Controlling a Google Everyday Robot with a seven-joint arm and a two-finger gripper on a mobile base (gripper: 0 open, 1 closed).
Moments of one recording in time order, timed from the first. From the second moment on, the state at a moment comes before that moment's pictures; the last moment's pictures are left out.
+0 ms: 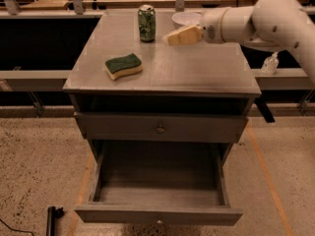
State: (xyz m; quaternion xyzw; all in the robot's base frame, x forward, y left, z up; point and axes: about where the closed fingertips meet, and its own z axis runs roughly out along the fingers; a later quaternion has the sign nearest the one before) arm 0.753 -0.089 0.959 -0.35 0.72 0.21 0.56
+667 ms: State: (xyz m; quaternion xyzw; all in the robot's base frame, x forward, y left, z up) arm 0.831 -0.005 0.941 -0.33 0.71 0.24 0.58
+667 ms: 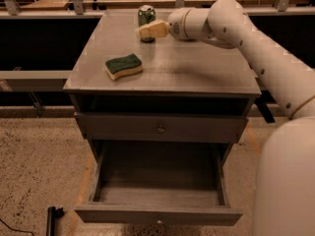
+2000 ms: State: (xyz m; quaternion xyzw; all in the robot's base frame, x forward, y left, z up) arm 0.950 0.045 0.906 -0.31 0.71 0.20 0.59
